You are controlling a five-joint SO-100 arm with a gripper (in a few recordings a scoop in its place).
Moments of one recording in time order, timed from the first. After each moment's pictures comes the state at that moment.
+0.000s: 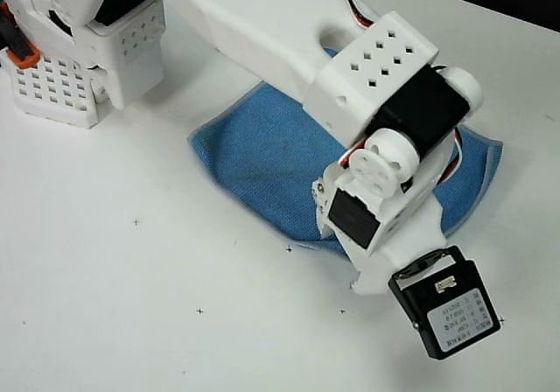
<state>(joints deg) -3.9 66.2 69.9 86.5 20.7</state>
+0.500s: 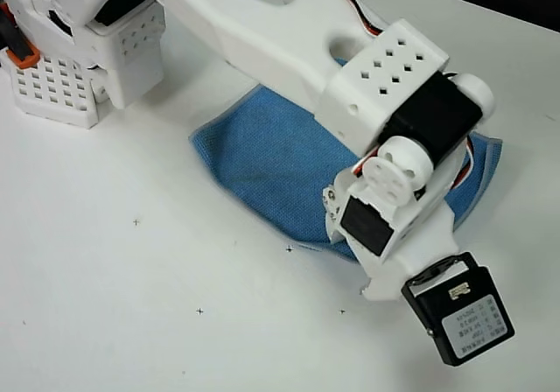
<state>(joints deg) -4.8 62.2 63.8 88.6 20.7</state>
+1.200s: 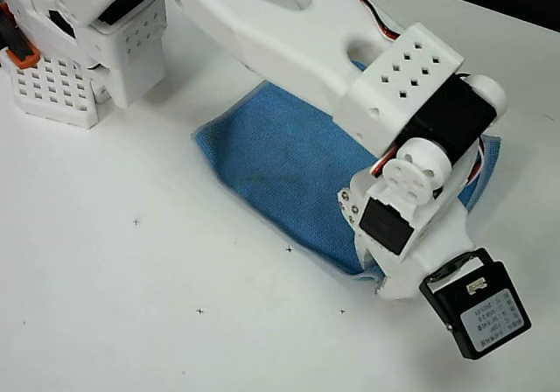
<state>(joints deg) -6.9 59.8 63.7 85.6 21.1</state>
